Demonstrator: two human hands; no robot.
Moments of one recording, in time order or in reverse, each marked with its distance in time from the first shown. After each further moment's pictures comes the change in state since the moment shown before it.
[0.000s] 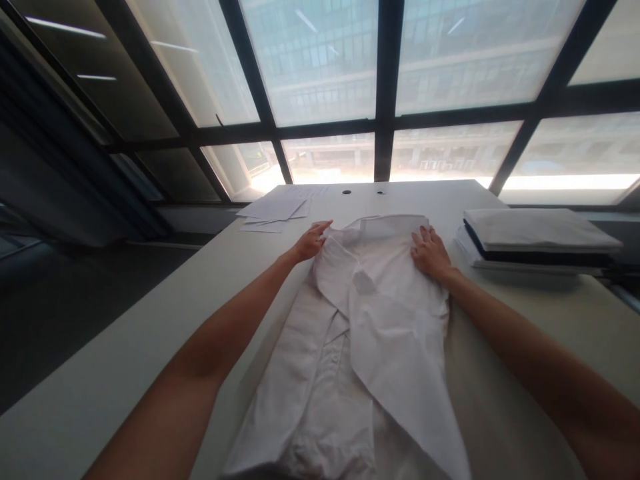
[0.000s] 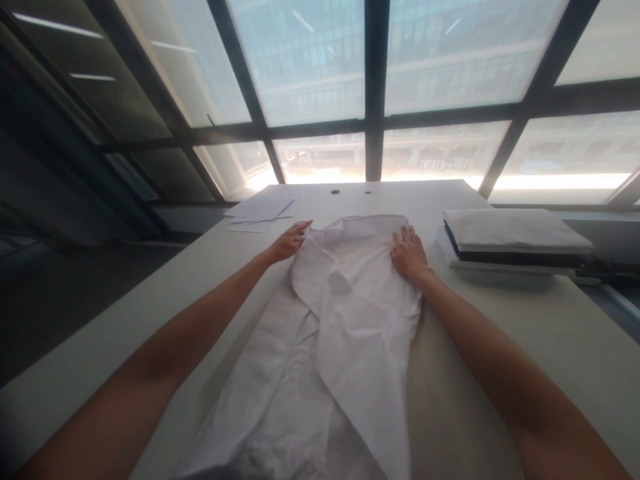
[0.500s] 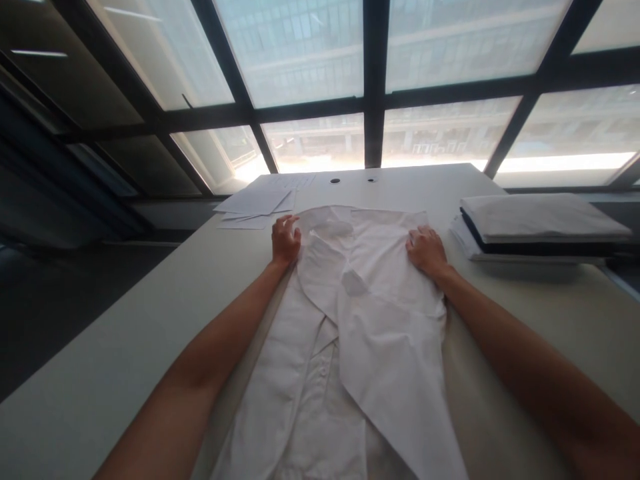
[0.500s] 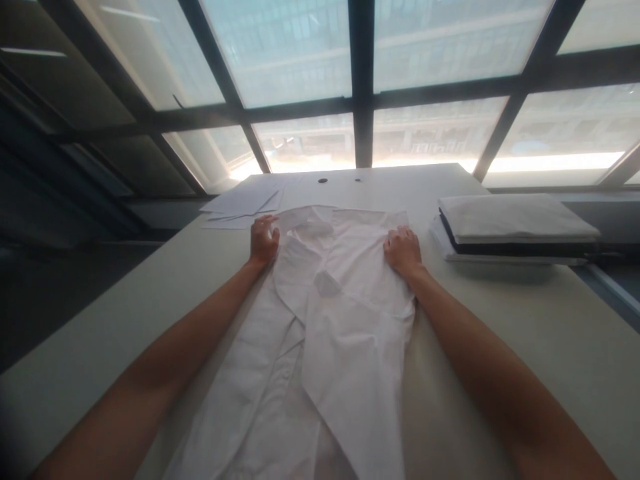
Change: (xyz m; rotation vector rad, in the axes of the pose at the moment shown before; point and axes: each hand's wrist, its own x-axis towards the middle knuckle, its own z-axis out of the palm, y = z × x) left_hand -0.009 -0.033 0.023 0.283 0.430 -0.137; right_hand 0.001 -0.001 0.005 0.070 0.005 0.132
